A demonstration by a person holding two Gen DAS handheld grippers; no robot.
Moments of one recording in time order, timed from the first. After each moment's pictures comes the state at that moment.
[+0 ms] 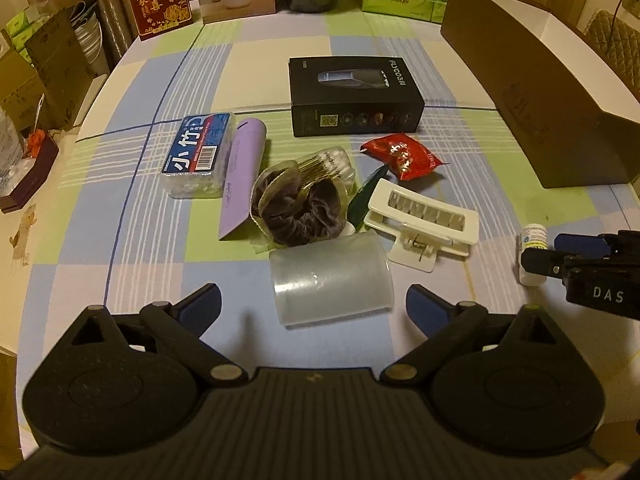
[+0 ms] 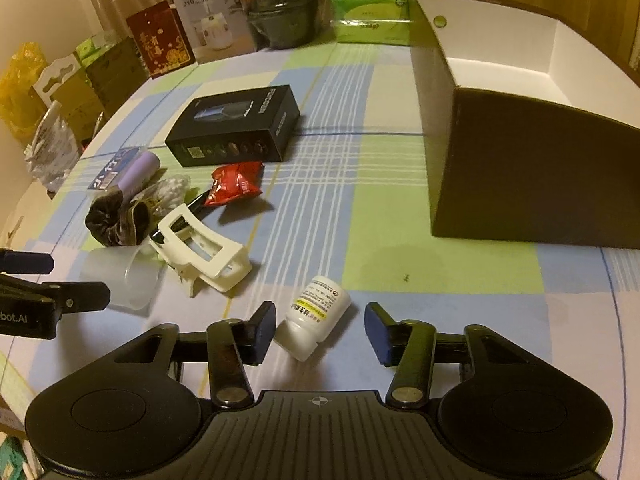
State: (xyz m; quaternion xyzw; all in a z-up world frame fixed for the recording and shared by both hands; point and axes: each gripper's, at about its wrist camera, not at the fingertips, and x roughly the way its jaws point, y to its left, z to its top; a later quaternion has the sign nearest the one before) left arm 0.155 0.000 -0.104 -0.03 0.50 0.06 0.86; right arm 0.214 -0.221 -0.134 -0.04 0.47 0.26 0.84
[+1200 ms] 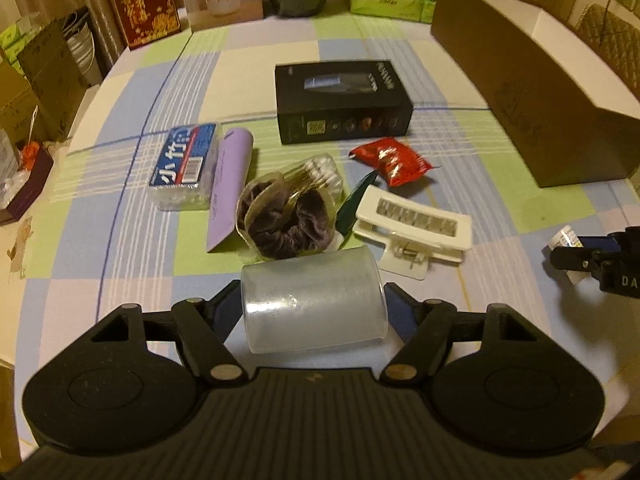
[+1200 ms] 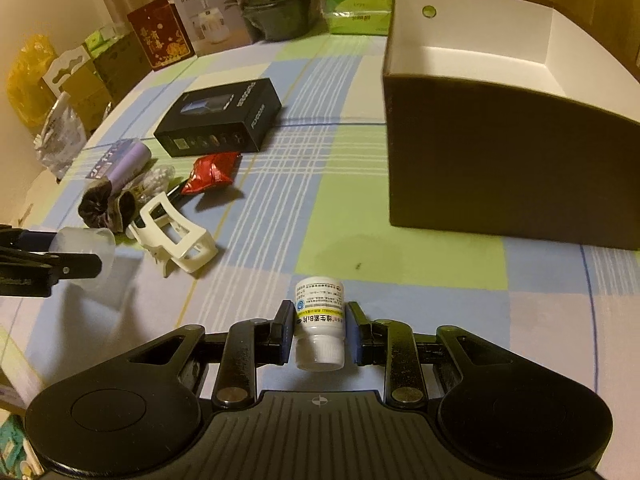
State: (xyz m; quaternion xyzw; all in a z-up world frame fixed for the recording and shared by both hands) left arm 0.158 -0.008 -0.100 -0.01 0.49 0.05 0.87; right arm 0.225 -0.263 -0.127 -0.04 0.48 0.28 0.83
